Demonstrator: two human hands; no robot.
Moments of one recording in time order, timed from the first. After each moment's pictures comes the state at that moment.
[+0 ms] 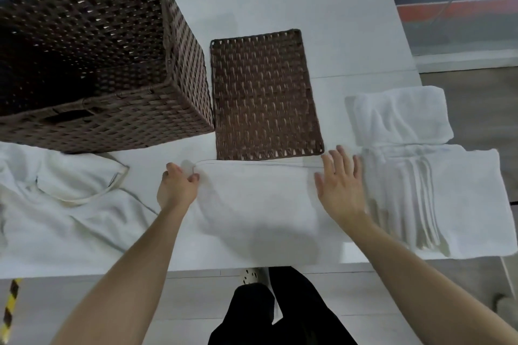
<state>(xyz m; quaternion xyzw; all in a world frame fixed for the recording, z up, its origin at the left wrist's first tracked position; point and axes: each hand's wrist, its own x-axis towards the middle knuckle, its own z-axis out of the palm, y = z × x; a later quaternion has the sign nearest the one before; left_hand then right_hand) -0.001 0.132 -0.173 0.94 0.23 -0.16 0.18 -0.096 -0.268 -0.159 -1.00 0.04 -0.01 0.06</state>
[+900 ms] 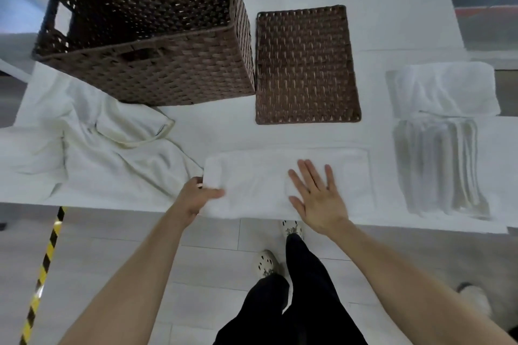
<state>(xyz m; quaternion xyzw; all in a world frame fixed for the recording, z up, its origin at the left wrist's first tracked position) -0.143 0.201 -0.123 0.71 0.33 -0.31 0.54 -0.194 -0.152 -0.197 -0.98 -0.18 0.12 0.00</state>
